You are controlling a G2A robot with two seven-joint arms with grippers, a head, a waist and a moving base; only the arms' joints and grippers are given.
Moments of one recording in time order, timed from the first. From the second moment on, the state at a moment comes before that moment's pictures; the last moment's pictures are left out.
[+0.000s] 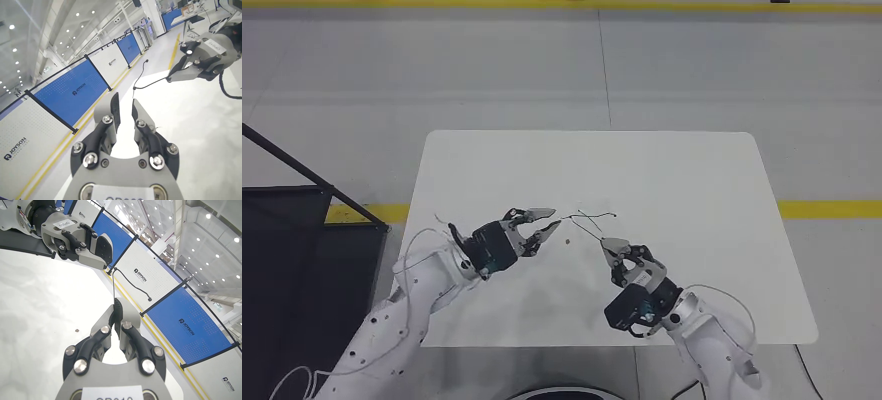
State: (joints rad) left arm 1.24 -1.06 -1.23 -1.73 1.74 -0.51 0.55; right arm -1.54 -1.24 1.30 -1.98 -2.06 -0.34 -0.33
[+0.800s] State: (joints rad) left arm 1.25 -1.06 -1.21 -1.74 1.78 -0.45 0.56; right arm -1.53 -1.23 1.28 -1.98 -2.05 -0.34 -0.32
